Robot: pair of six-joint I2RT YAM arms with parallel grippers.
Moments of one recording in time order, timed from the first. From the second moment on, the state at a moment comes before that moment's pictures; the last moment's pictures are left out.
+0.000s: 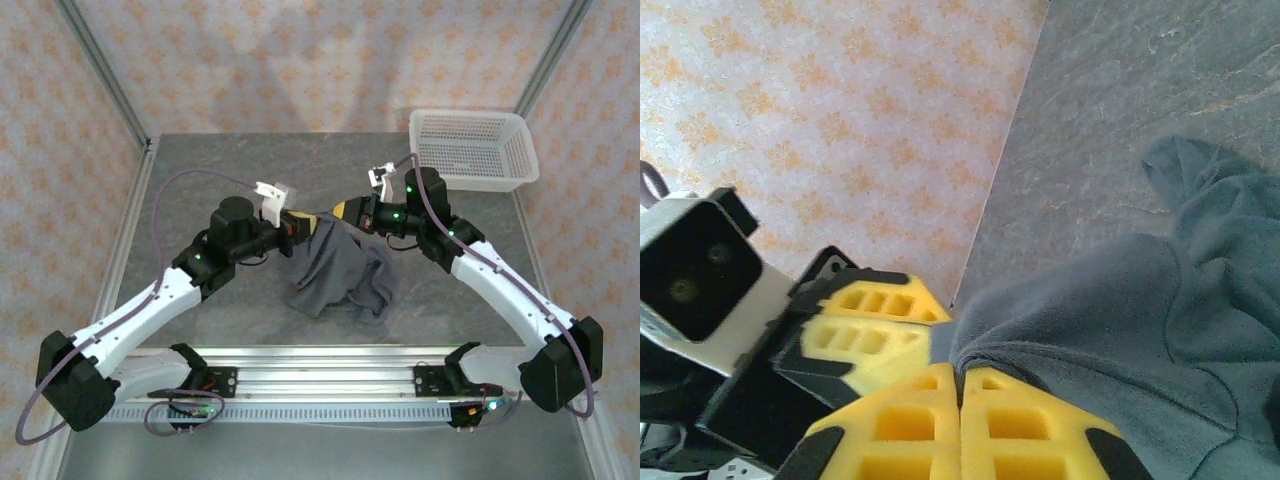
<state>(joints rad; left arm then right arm) -0.58 1.10 0.87 -0.05 0.29 -0.33 0.51 1.21 1.05 -0.22 -0.67 0.85</state>
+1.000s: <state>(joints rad) -0.57 1.22 1.23 -0.44 0.25 -0.81 0.93 1.22 0.91 0.02 0.07 0.54</state>
